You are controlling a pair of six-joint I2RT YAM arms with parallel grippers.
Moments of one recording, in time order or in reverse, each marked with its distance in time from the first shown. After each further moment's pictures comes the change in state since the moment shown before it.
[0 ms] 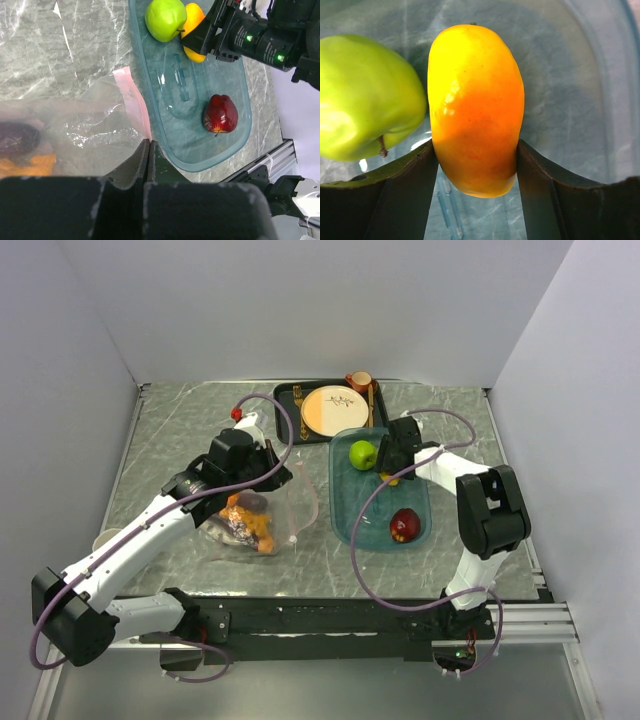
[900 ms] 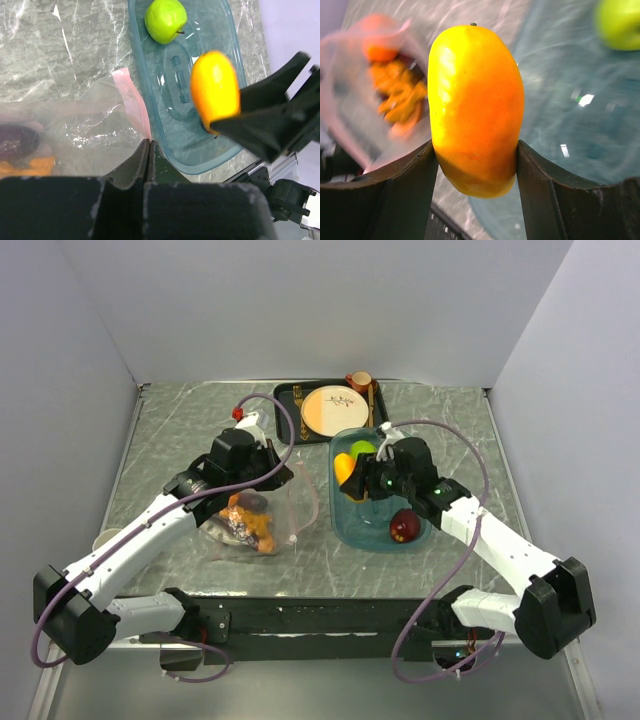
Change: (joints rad) left arm -0.002 0.010 0.000 0.014 -0.005 0.000; right arm 0.229 -0.606 -0.261 0.040 -0.420 -0.018
